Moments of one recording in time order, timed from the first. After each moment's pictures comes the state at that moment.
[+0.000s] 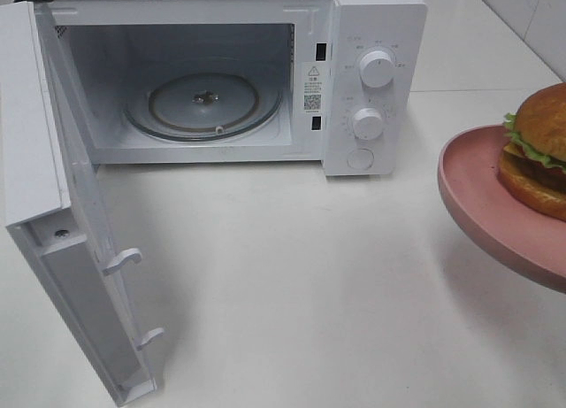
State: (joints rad) left arm -0.03 0.00 -0.51 -0.14 1.04 0.09; right arm 0.82 0.72 -0.38 -0.52 0.81 -0.37
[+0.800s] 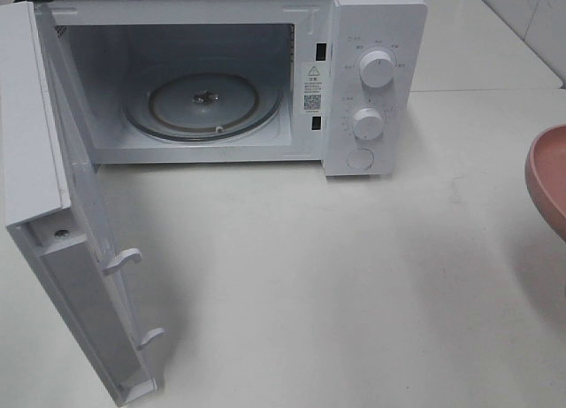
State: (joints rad) left arm -0.03 0.00 -0.51 -0.14 1.04 0.09; right arm 0.82 0.84 -0.38 -0.71 0.93 0.17
